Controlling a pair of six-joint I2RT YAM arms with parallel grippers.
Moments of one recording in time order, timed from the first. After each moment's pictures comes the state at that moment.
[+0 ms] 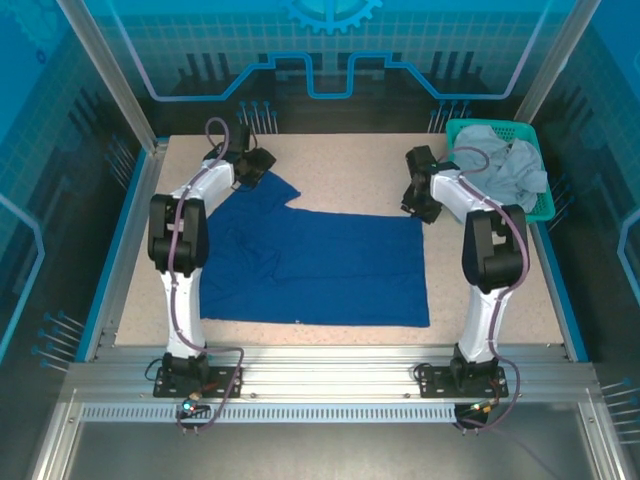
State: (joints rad) left arm -0.08 2.23 1.79 -0.39 0.15 -0.95; right arm 0.17 2.02 1.54 -0.83 0.16 0.78
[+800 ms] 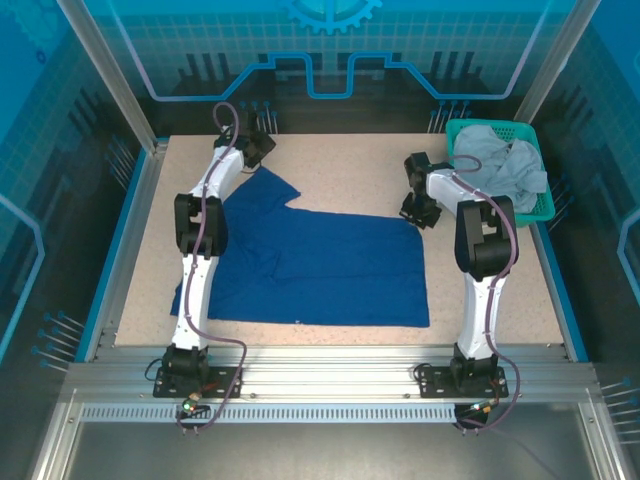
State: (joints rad) left arm -0.07 2.64 2.45 -0.64 -0.01 -0.86; right arm 0.15 2.14 1.60 -0.91 0.13 0.76
